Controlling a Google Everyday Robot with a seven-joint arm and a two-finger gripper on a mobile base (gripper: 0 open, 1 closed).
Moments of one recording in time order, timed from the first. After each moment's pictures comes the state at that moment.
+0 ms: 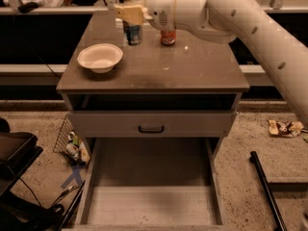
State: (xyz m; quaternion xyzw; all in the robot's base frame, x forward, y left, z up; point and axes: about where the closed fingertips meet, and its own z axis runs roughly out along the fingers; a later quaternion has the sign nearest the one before) arm 0.690 0.072 1.021 -0.44 0.58 0.37 0.58
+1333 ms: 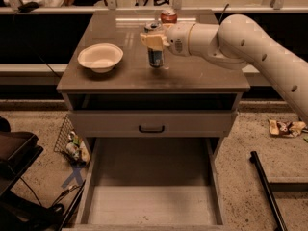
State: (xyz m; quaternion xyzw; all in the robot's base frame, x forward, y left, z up) arm 0.718 0.007 0.934 -0.38 0.66 0.30 0.57
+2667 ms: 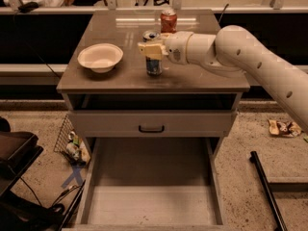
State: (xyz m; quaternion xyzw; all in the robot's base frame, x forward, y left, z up) arm 0.719 0.011 0.901 -0.38 0.67 0.31 0.56
